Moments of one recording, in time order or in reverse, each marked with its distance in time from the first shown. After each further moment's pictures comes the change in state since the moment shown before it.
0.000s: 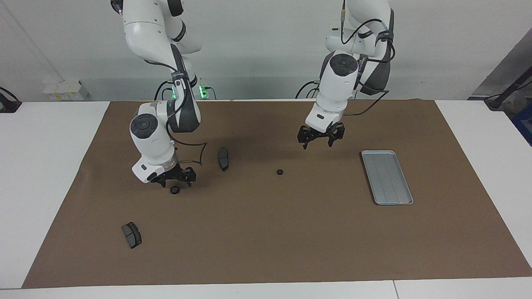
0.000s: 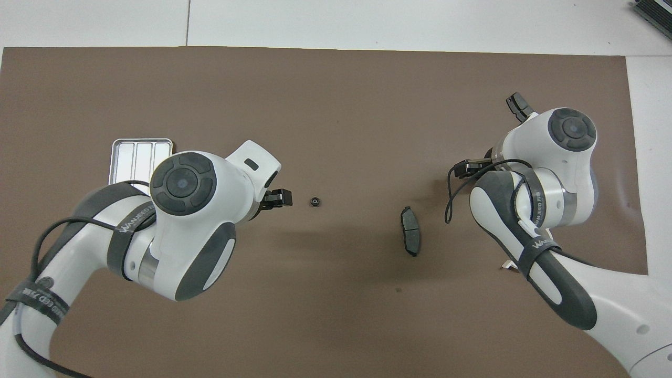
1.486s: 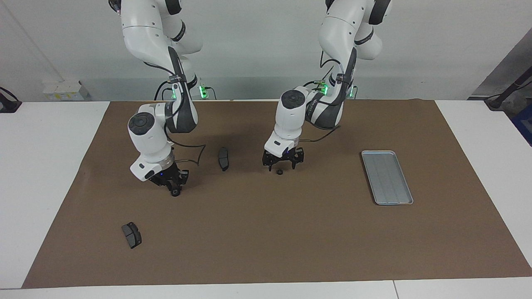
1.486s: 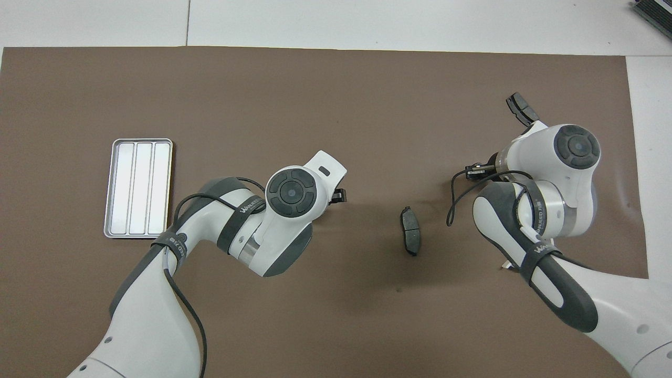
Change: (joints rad) left arm -0.132 0.318 0.000 0.137 0.067 0.209 -0.164; right arm -0.025 -0.009 0.009 -0.071 0.012 0.118 -0.032
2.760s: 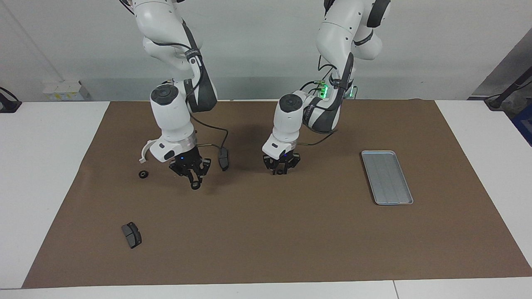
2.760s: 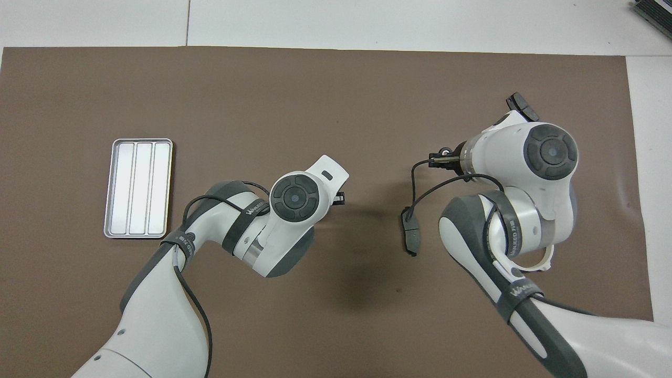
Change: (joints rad) left arm -0.004 0.026 0.000 -0.016 0.015 0.054 0.015; right arm 0.184 -0.112 0.006 0.048 0.001 -0.029 0.267
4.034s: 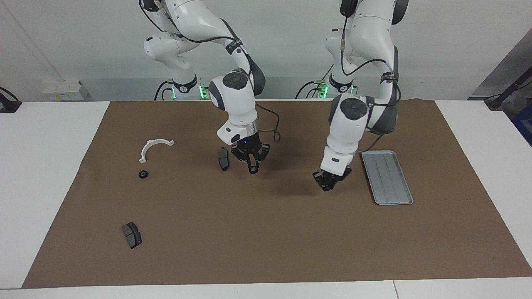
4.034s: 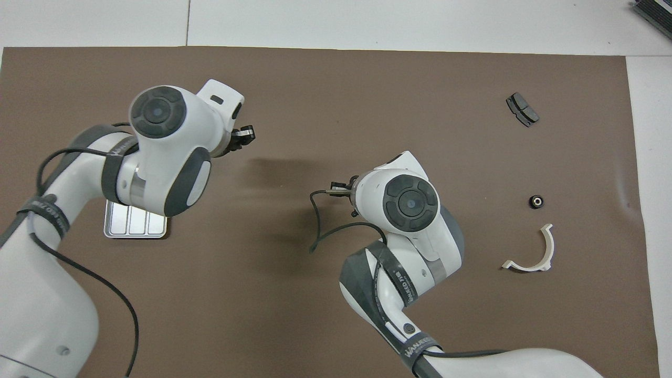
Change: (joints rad) left arm 0.331 -0.063 0.017 0.144 -0.001 -0.183 0.148; right arm 0.297 0.071 0.003 0.058 0.000 0.045 0.421
